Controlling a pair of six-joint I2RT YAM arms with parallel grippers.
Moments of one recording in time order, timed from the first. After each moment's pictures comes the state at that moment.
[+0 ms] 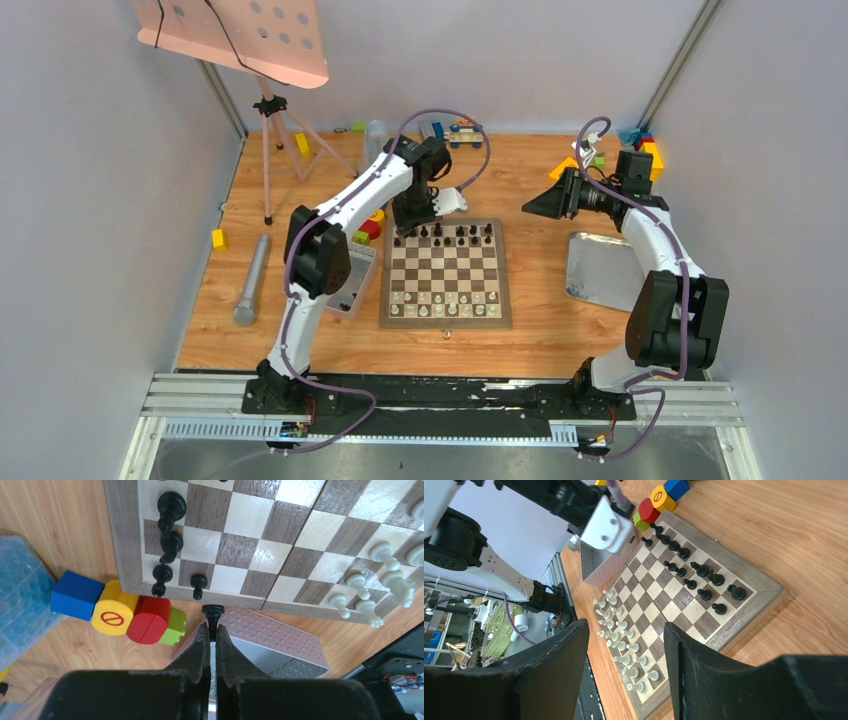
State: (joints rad) left arm -0.63 2.20 2.13 -1.41 0.07 0.74; right arm -0.14 1.52 1.12 -0.30 -1.26 0.09
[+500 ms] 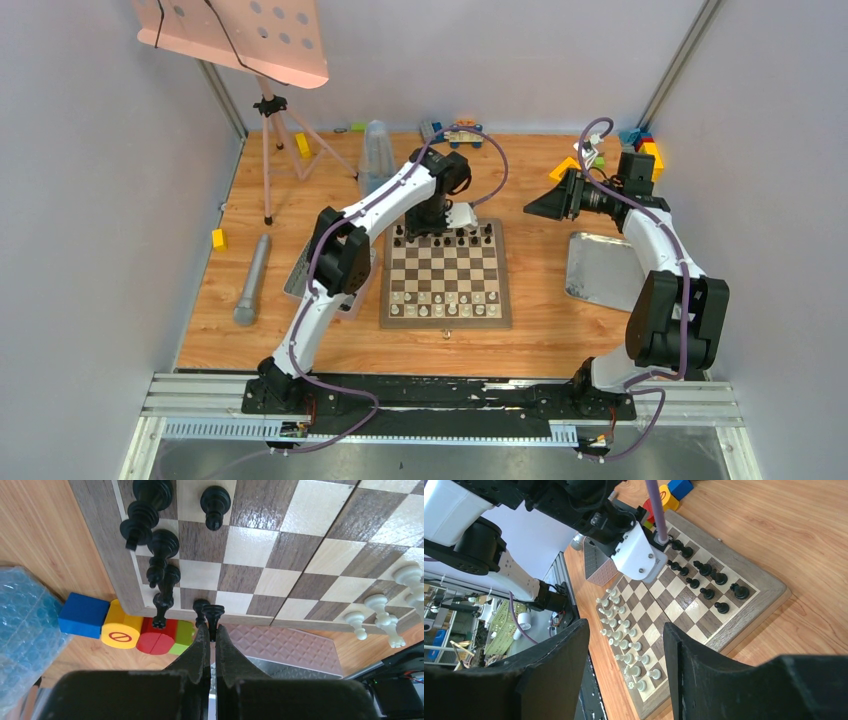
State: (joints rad) left arm -0.71 2.36 2.25 -1.48 -0.05 0.75; right arm -0.16 1.52 1.11 -0.30 -1.29 0.08
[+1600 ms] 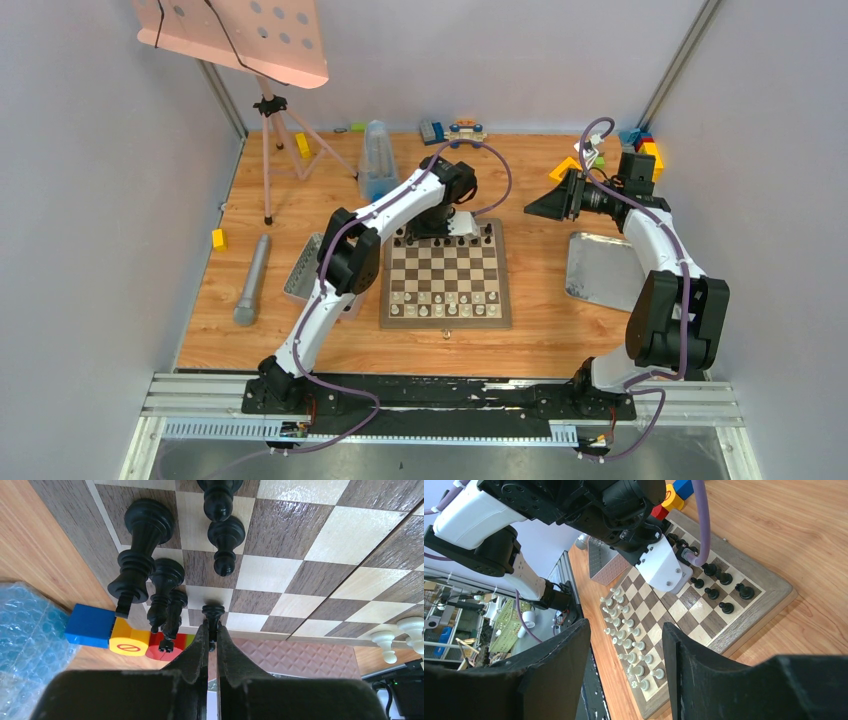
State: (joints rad) left arm -0.73 2.45 2.28 -1.47 -0.15 0.76; right arm -0.16 1.52 1.11 -0.30 -1.31 0.08
